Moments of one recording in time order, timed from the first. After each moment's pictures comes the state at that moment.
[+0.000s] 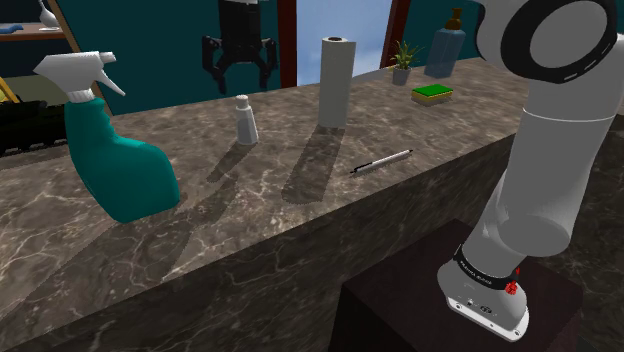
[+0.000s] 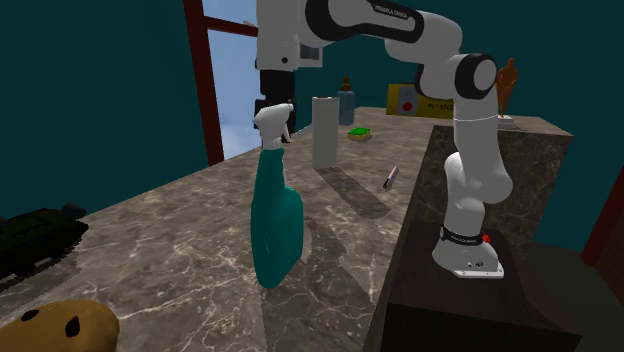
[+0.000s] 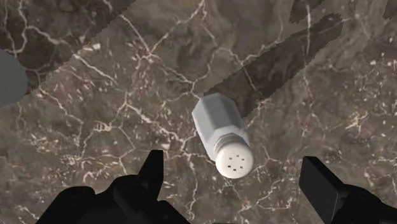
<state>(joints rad) 0.20 0.22 0.34 -1.28 -0.01 1.56 0.68</state>
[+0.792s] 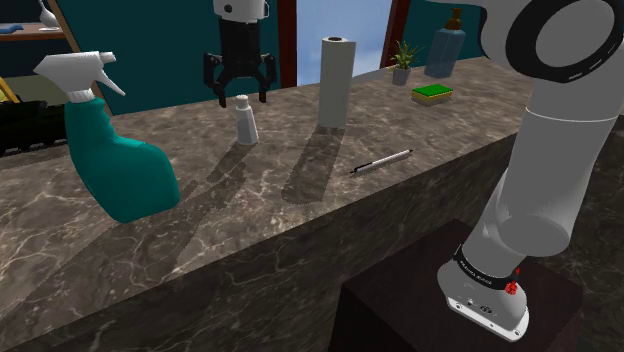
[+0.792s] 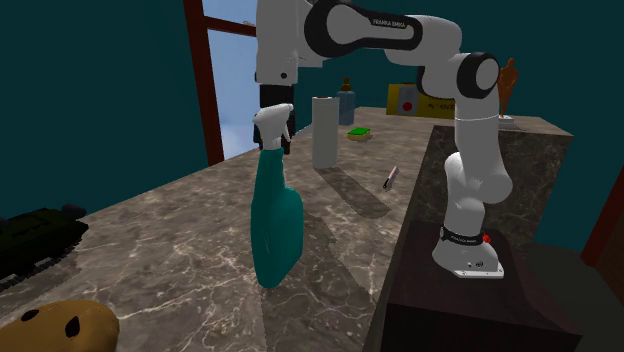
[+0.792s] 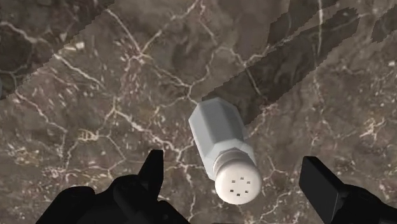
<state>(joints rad) 0.19 0.20 0.34 -1.38 0.00 1.64 0.68</state>
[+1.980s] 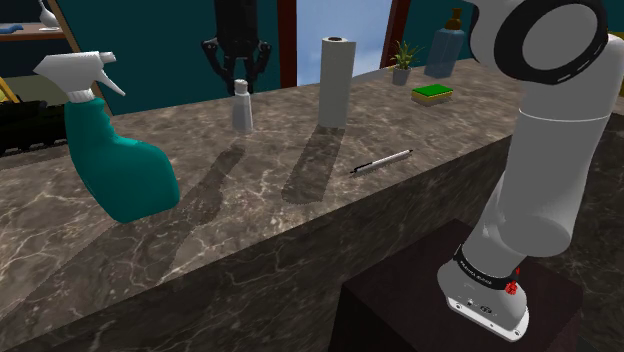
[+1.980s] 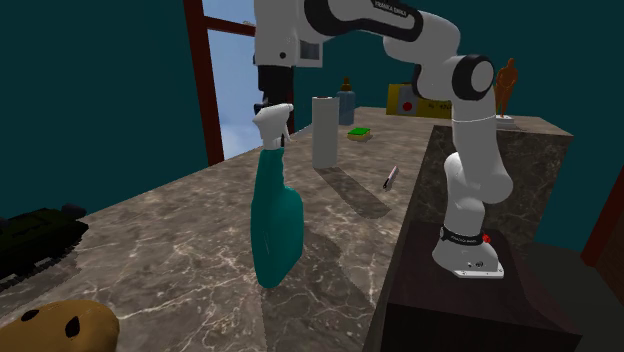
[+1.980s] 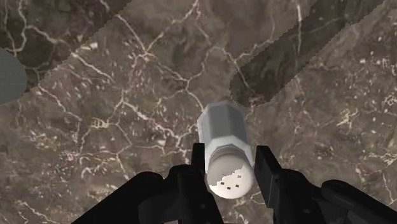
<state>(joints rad) 0.21 0.25 0.34 -1.22 -0.02 1.52 0.69</state>
